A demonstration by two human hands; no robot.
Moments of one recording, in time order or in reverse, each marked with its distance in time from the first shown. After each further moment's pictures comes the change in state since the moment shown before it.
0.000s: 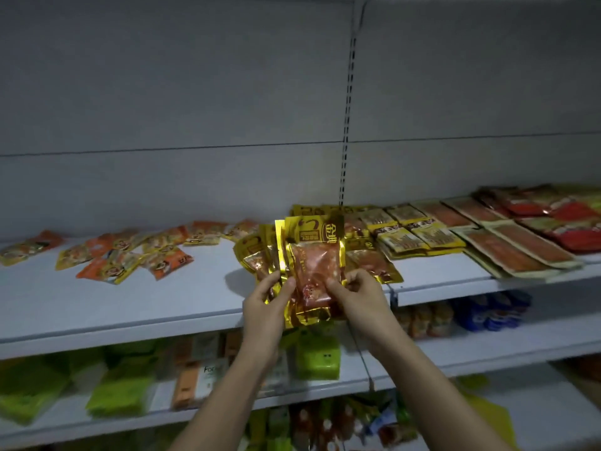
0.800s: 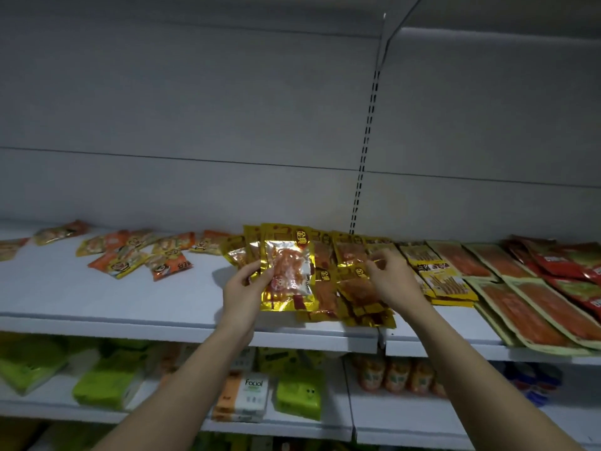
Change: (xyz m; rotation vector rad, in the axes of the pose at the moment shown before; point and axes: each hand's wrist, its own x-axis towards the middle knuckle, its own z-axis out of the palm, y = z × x) left_hand 0.053 0.021 0.032 -0.013 0.232 0.046; right_hand 0.111 -0.047 -0.091 -0.625 0.060 -0.288
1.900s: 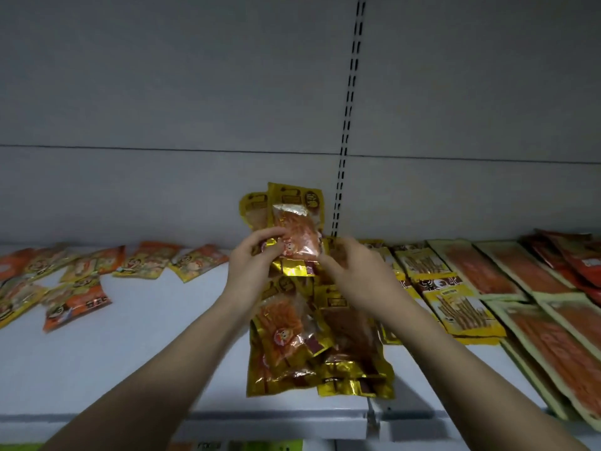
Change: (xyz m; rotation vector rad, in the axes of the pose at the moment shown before) left_hand 0.112 -0.006 0.123 0.009 -0.196 0.001; right_hand 0.104 0.000 0.016 -0.231 -0.167 -0.180
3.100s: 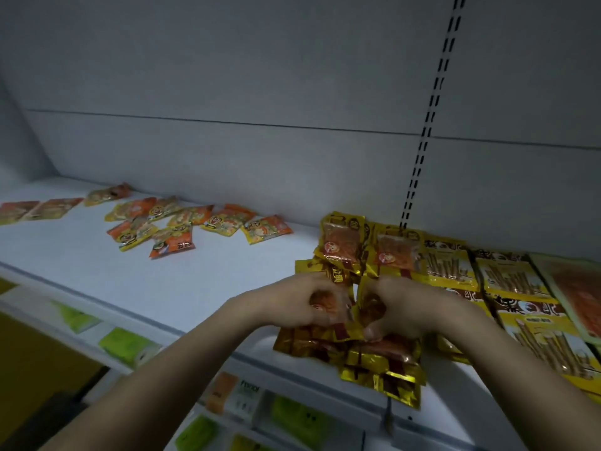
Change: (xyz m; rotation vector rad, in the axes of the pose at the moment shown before) left_hand -0.046 -0.013 -0.018 1.175 -0.622 -0.007; right_hand 0.016 0.029 0.002 -0.424 -0.762 -0.287
